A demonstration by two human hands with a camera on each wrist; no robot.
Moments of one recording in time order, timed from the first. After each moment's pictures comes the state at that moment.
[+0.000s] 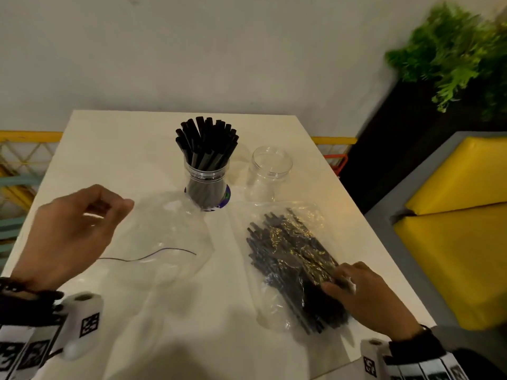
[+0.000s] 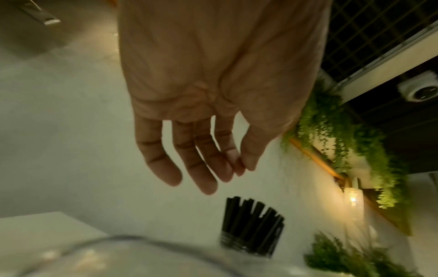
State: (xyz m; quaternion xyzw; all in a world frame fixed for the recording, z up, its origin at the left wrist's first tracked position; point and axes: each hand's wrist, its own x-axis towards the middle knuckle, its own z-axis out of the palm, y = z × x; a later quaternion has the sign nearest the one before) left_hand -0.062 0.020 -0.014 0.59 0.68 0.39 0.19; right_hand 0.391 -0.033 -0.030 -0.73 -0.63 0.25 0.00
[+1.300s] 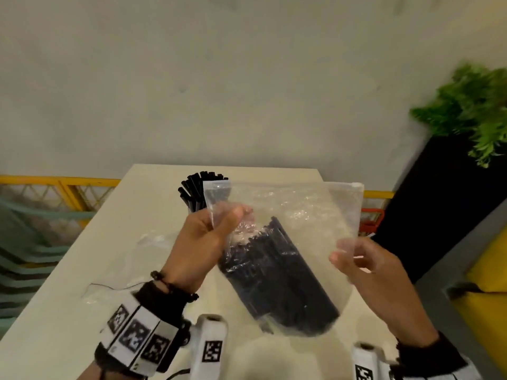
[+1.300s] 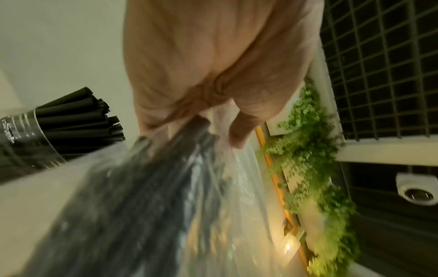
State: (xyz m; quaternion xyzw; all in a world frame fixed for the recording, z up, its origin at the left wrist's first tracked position) left_hand 0.171 0.032 0.068 0.49 0.52 0.56 0.41; right_hand 0.435 0.042 0.048 -0.60 -0.61 0.34 0.39
